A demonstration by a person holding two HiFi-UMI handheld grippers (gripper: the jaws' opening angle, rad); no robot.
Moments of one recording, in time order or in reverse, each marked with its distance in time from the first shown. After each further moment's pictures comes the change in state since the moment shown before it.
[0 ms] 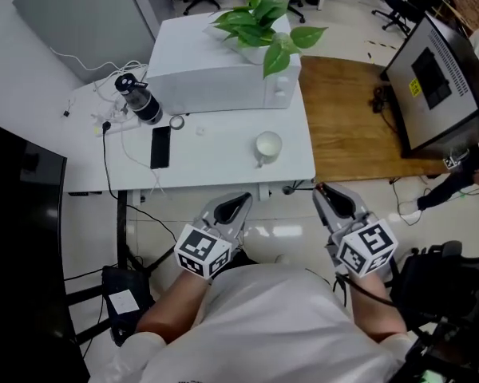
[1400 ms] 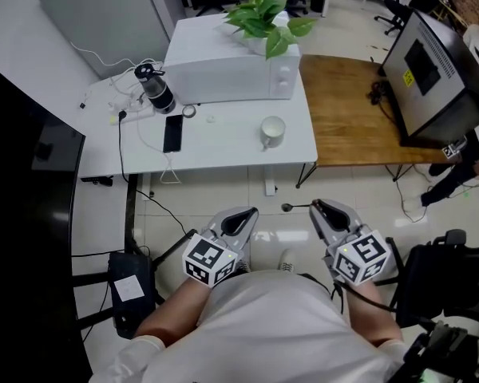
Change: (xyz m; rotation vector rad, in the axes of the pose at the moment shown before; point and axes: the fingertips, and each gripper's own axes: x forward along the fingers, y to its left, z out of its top) left arm -0.073 -0.085 -0.044 0.012 0.066 -0.022; right arm -0.074 0.075 -0.056 0.039 0.031 0.032
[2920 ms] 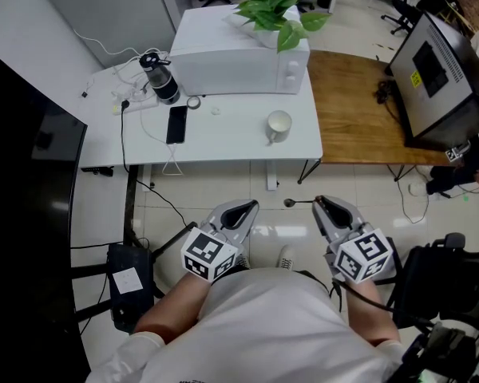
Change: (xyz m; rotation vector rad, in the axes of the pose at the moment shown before) left arm -0.005 0.012 0.006 -0.007 -0.021 0.024; right arm 0.009 0.001 -0.003 0.004 0.012 0.002
